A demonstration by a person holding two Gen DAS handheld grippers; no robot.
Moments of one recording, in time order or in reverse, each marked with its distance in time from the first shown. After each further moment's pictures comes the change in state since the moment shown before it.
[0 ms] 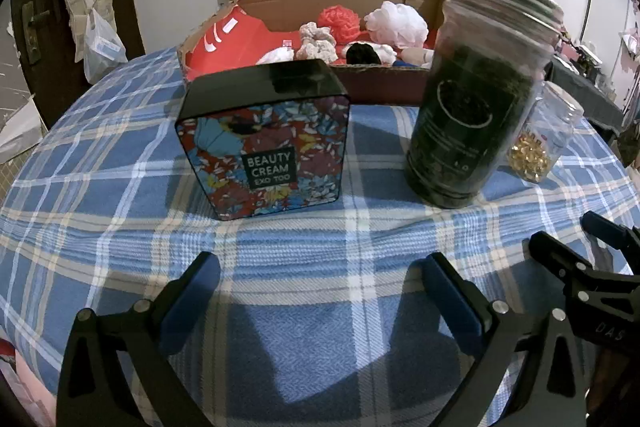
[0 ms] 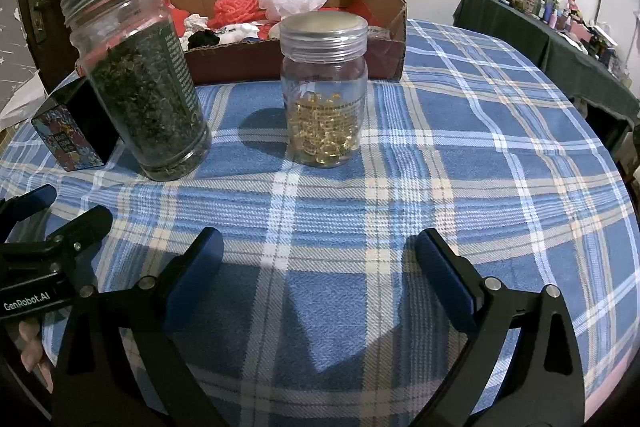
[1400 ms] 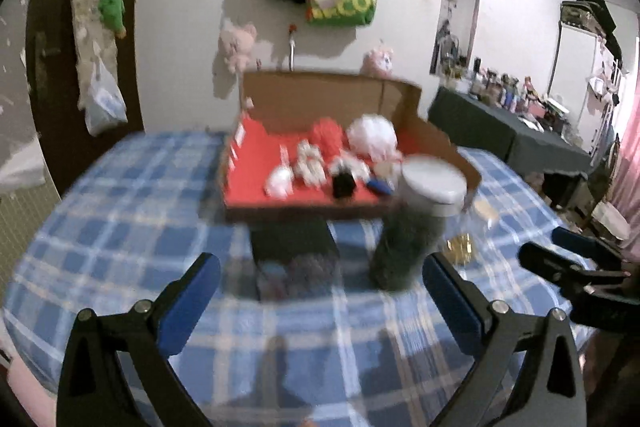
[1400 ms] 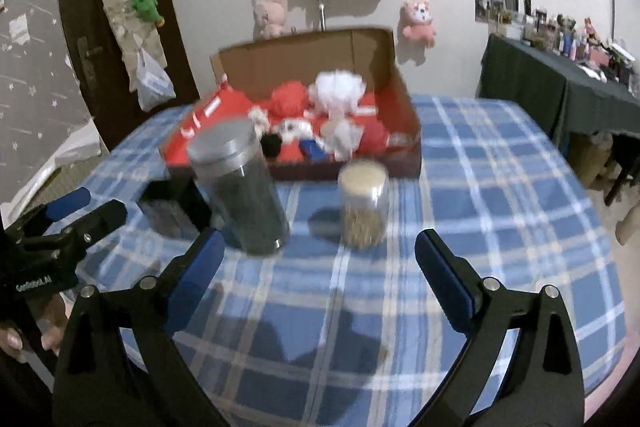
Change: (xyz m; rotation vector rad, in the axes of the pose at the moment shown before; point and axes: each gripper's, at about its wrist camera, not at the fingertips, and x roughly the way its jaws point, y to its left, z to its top) left arm -0.111 0.027 0.045 -0.017 -0.272 -0.090; right arm -0.085 0.001 0.034 0.002 -0.165 0.164
